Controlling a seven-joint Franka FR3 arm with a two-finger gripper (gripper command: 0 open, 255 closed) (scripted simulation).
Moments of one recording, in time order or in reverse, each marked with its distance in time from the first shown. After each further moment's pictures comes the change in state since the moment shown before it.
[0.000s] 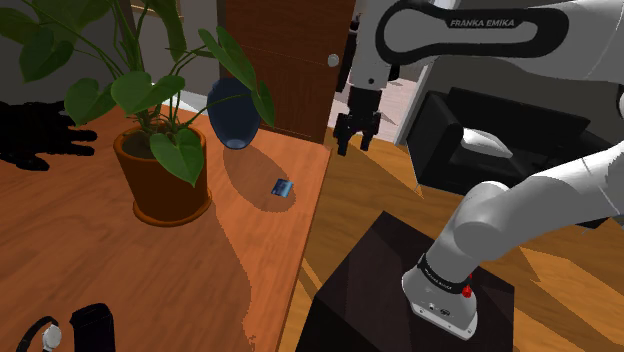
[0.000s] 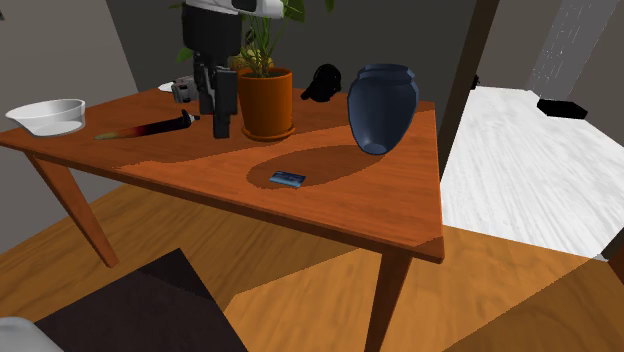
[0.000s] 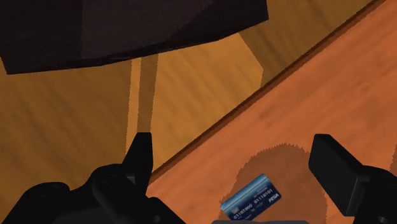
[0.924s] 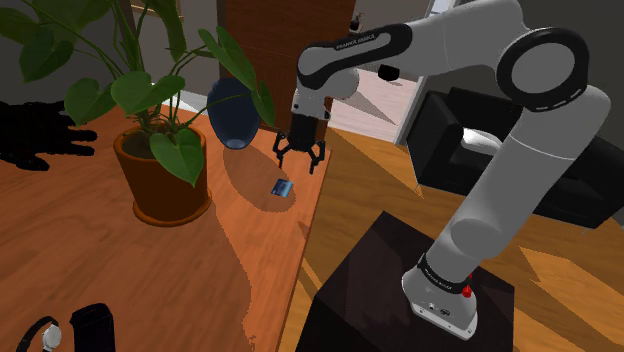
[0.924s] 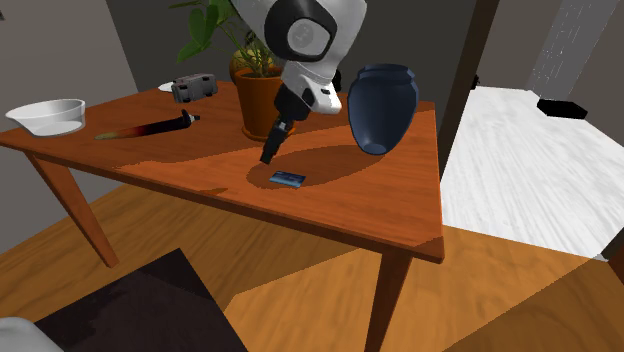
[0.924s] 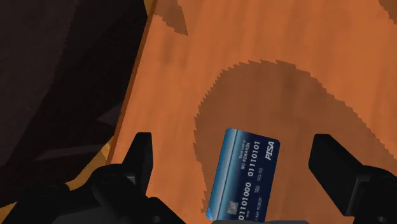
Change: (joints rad) arm -0.063 0.597 0.037 0.255 0.243 0.197 0.500
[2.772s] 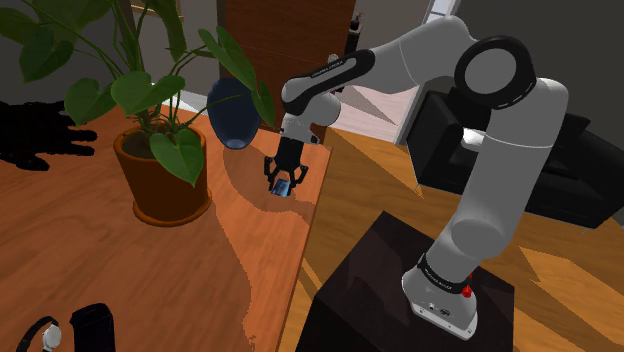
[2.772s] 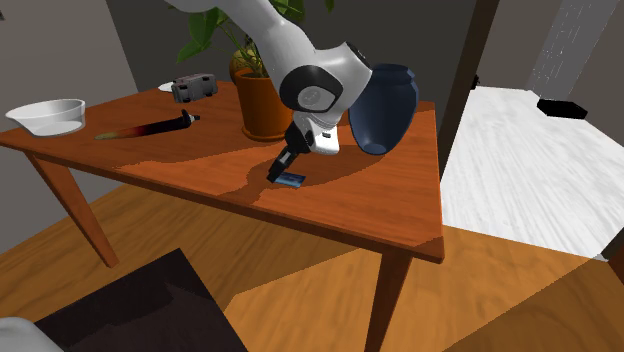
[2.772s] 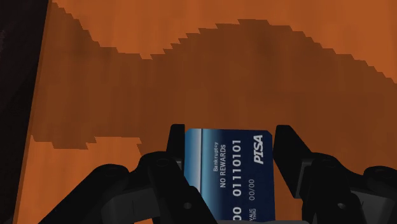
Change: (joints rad) arm 0.012 0.199 0.004 0.018 0.118 0.158 0.112
